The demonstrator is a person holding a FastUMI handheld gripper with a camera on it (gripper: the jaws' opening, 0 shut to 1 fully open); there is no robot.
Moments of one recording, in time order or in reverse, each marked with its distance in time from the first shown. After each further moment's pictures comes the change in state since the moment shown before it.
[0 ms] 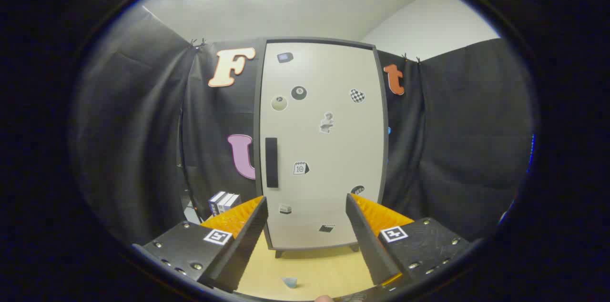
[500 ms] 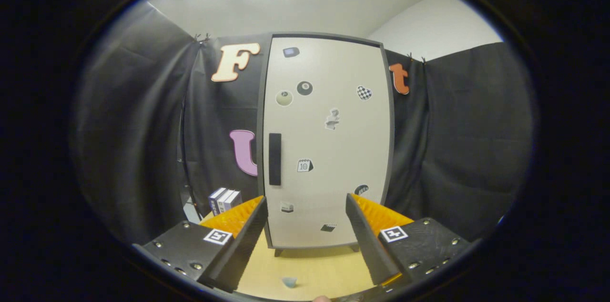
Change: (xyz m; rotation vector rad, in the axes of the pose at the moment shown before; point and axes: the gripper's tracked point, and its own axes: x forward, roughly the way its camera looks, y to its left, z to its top) arm 0.009 0.010 -0.003 -0.017 0.014 0.013
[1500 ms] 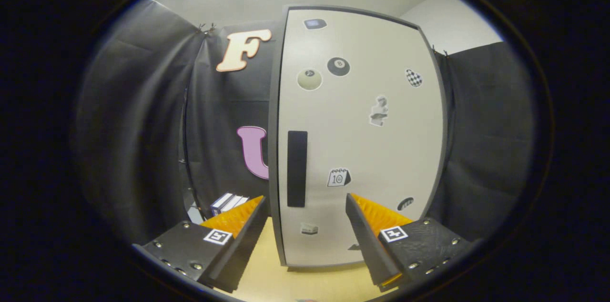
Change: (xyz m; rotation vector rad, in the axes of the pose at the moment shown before) arm 0.128 0.062 -0.008 -0.001 0.025 0.085
